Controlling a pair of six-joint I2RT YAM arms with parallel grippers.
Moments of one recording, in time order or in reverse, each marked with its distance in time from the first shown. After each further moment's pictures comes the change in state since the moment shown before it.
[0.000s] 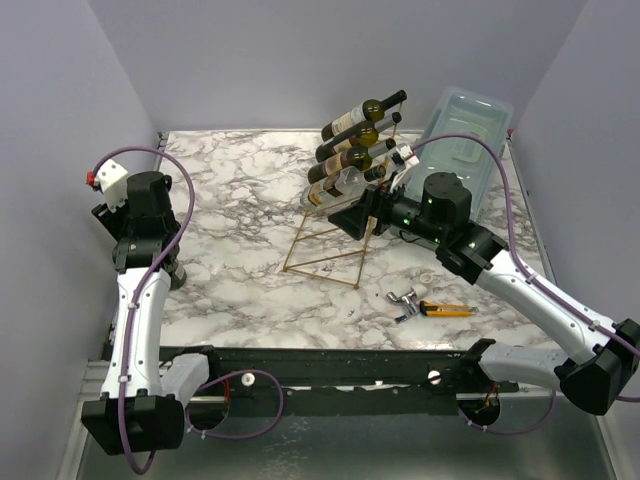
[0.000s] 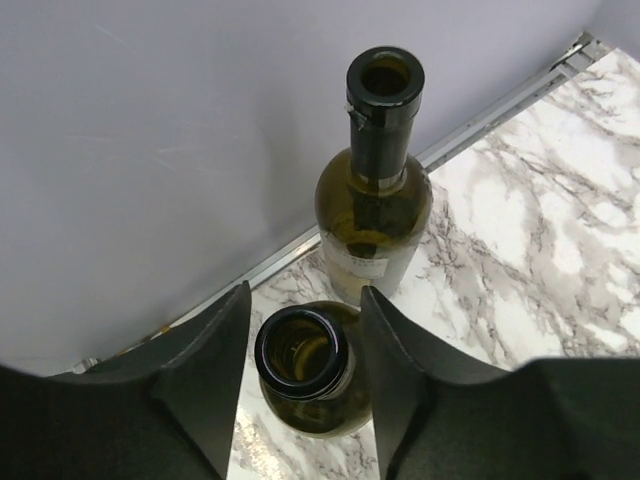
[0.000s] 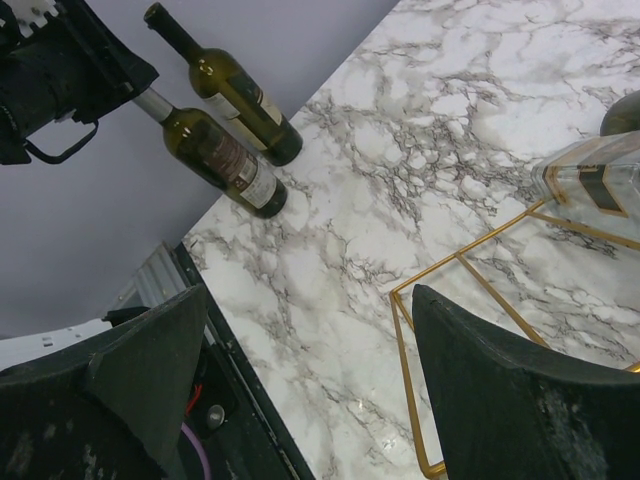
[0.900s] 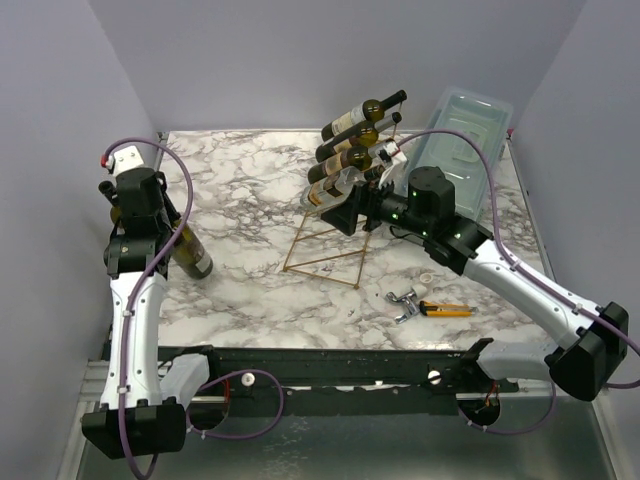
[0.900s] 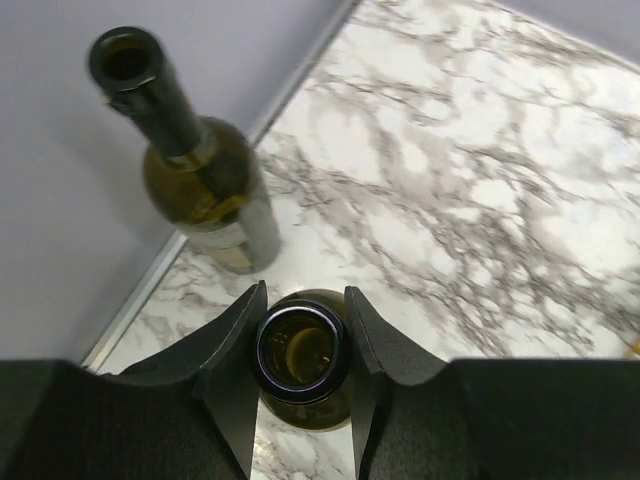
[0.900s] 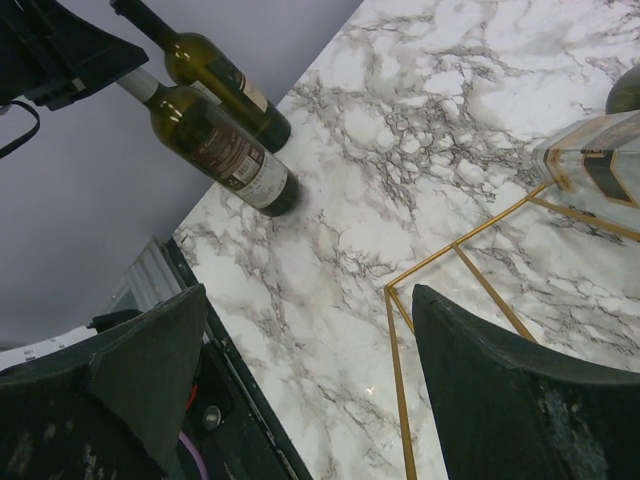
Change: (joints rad) left arm 0.018 -0.029 0.043 -0.038 0.403 0.105; right arm 0.000 0.079 0.021 0.002 0.000 0.015
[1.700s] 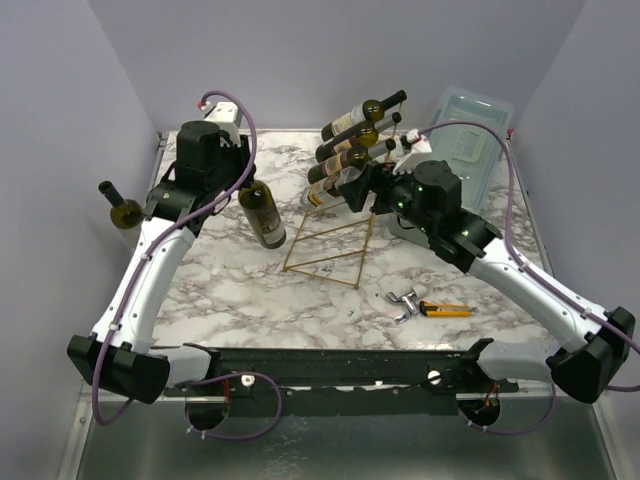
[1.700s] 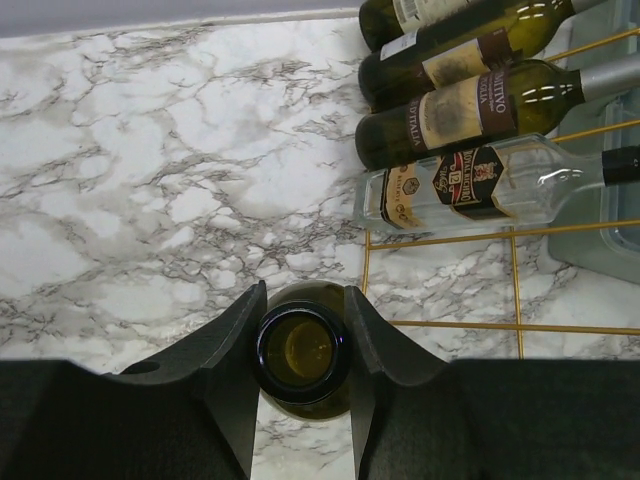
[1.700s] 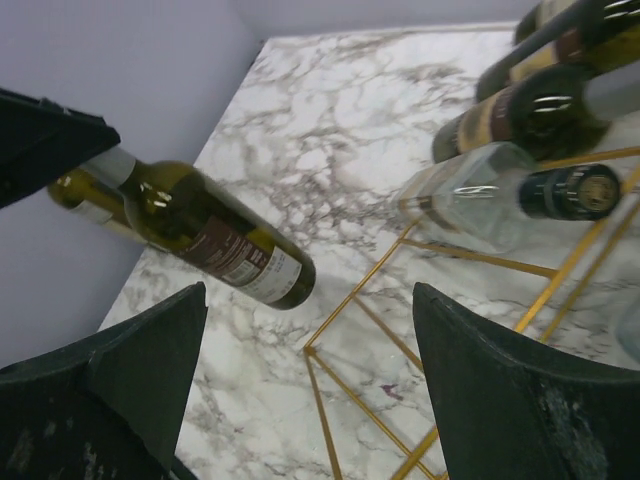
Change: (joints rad) left arm -0.354 0.280 0.319 0.010 0.395 0.087; right arm 0.000 0.031 0.087 -0.063 0.323 0.005
